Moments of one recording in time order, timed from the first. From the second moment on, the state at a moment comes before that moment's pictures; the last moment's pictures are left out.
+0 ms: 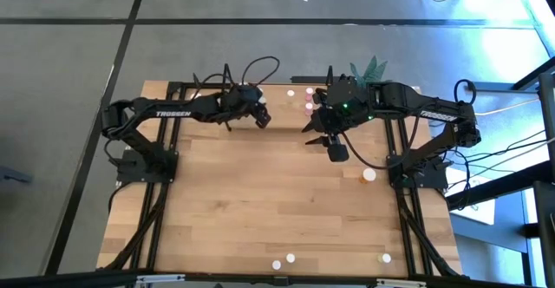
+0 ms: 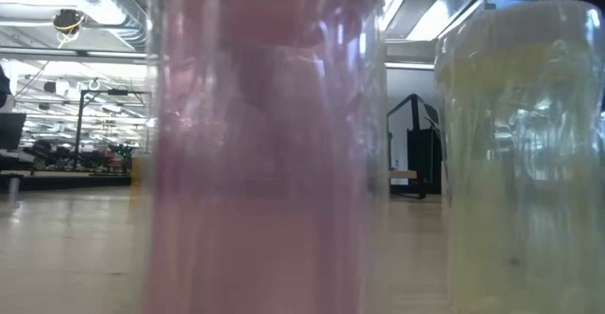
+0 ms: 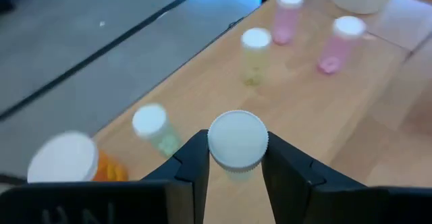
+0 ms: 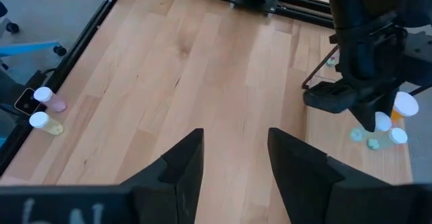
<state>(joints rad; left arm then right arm) 0.38 1.52 1.00 -0.15 -0.36 -0.23 -0.05 1.48 1.73 -0.98 -0.16 -0.27</state>
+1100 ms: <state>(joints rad) 0.32 1.67 1.18 -0.39 -0.54 -0.39 -0.05 1.48 1.73 -0.98 -0.11 -0.27</state>
